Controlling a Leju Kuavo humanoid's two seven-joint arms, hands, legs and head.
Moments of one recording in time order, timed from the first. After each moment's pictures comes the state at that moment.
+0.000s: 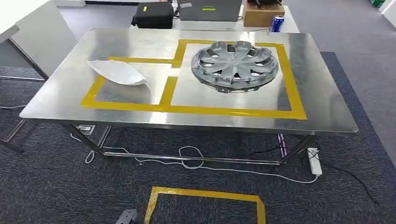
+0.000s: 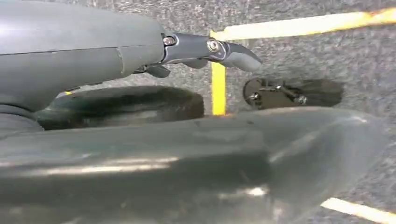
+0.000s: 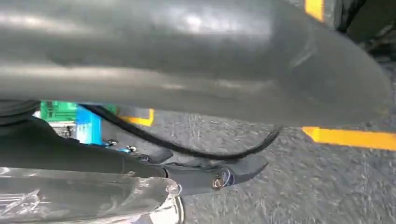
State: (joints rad) left arm -0.10 -0.27 1.01 -0.21 -0.95 0.03 -0.06; right arm -0.08 0.16 -1.27 -0.22 1.57 -0.20 0.25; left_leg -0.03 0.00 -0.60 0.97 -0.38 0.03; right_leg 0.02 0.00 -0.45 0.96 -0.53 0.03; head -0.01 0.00
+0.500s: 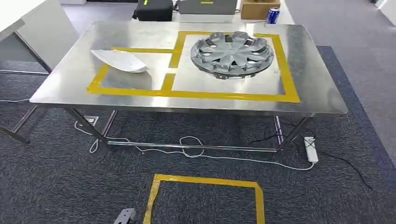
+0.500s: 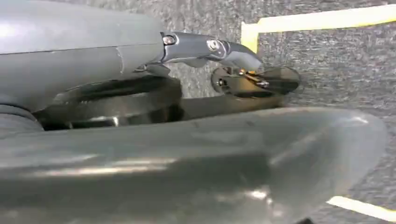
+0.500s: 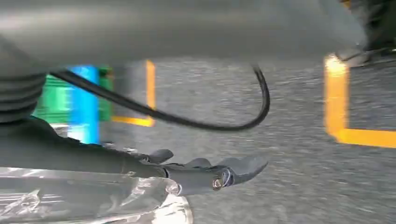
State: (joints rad) left arm -0.12 -0.26 1.03 -0.21 -0.94 0.02 -0.03; right arm -0.09 0.20 -1.20 -0.21 1.48 -0.29 0.18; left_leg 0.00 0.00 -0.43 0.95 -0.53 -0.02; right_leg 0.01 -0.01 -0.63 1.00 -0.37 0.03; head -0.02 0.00
